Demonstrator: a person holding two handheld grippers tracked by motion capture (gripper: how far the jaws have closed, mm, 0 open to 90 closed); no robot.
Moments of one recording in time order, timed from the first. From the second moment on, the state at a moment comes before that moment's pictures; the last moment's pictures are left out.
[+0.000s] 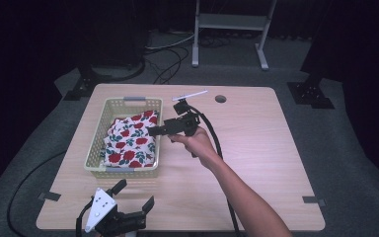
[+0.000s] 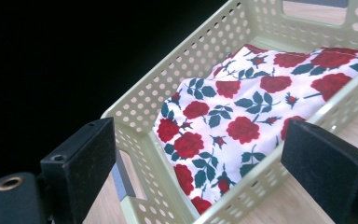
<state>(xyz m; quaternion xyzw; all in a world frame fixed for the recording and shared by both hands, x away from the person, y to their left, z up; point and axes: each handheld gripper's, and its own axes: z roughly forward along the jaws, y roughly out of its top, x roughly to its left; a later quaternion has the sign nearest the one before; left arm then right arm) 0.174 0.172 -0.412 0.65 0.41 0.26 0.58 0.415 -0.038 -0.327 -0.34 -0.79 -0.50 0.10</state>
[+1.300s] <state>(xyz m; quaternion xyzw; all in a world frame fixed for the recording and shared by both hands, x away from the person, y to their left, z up) 0.174 0.170 -0.413 0.66 0.41 0.26 0.57 0.409 -0.092 -0.326 -0.37 -0.77 -0.51 0.08</state>
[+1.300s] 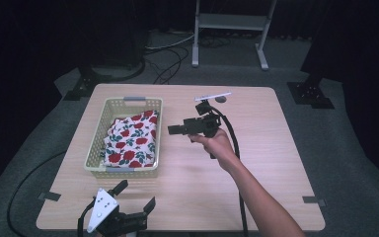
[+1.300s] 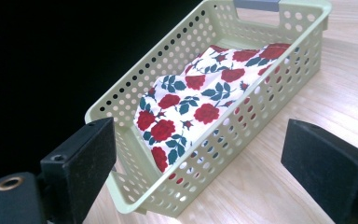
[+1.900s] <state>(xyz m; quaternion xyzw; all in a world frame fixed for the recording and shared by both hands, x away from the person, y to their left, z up) 0.174 0.169 -0.413 0.66 0.41 0.26 0.57 0.408 -0.113 -0.325 -0.39 -0.77 -0.51 0.06</state>
